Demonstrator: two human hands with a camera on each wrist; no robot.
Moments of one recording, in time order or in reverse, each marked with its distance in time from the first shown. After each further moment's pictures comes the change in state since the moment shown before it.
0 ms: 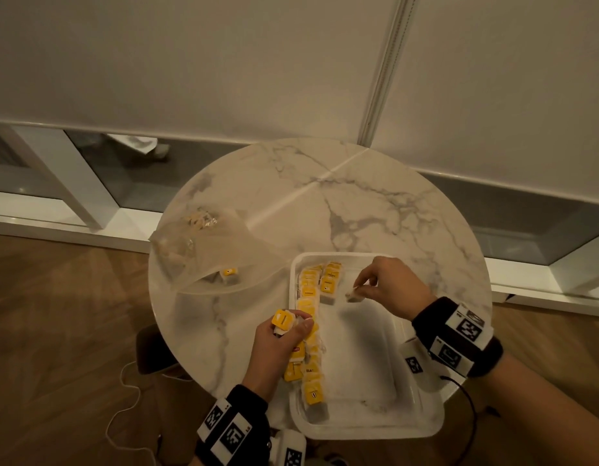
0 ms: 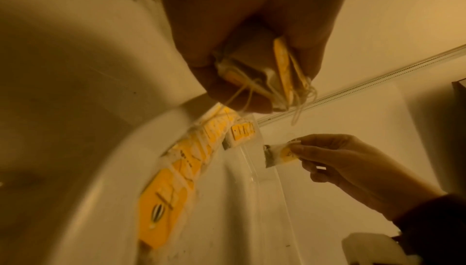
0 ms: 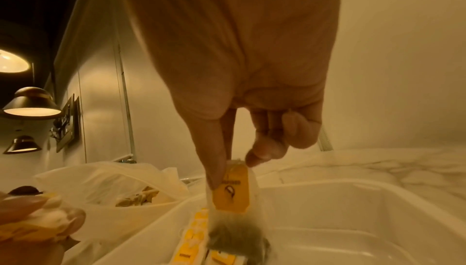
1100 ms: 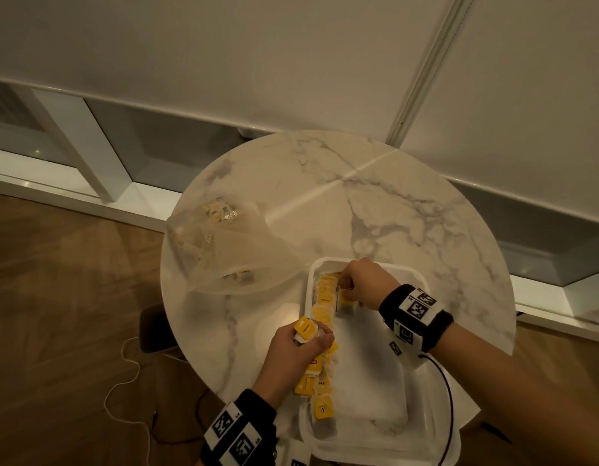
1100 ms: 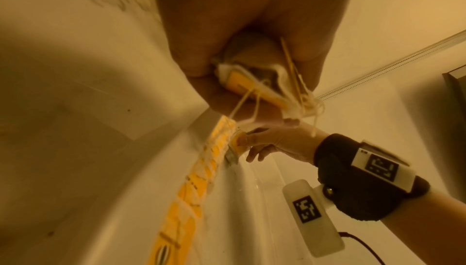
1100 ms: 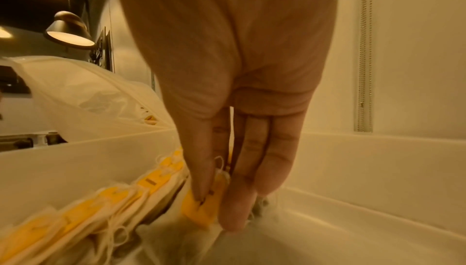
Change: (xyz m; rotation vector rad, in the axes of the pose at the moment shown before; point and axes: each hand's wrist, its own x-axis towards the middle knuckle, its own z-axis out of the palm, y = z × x) left_hand 0.013 -0.006 -0.003 0.092 -0.080 -0.009; right_hand 0.083 -0.024 0.043 -0.219 -0.267 -0.019
